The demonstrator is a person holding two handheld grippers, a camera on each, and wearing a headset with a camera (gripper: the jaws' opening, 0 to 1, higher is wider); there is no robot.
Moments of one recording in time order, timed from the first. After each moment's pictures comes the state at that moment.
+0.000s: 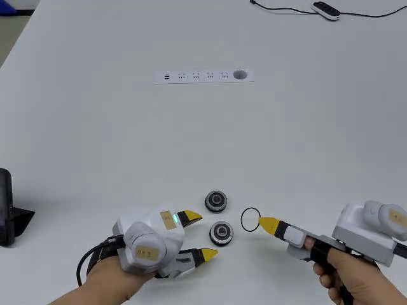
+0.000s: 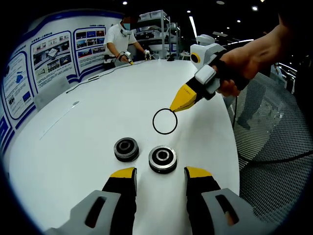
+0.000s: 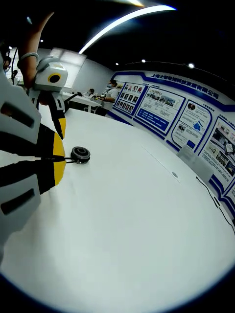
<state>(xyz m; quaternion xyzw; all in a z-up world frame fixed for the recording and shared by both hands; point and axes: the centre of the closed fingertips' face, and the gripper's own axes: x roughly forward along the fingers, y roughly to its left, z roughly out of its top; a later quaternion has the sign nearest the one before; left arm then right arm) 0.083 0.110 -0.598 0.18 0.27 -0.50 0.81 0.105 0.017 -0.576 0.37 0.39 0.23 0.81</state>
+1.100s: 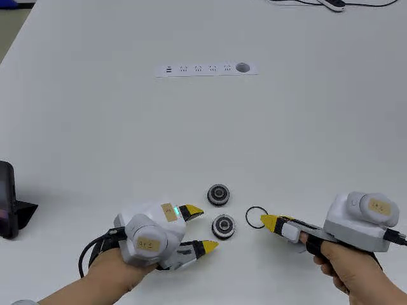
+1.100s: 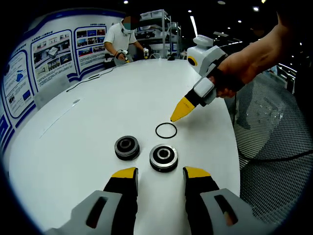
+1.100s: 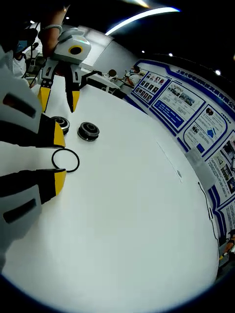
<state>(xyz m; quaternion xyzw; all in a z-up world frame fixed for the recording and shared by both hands) 0.084 0.113 -0.600 0.18 0.27 -0.49 0.81 0.108 0.007 -0.608 0.23 0.41 0.23 0.85</state>
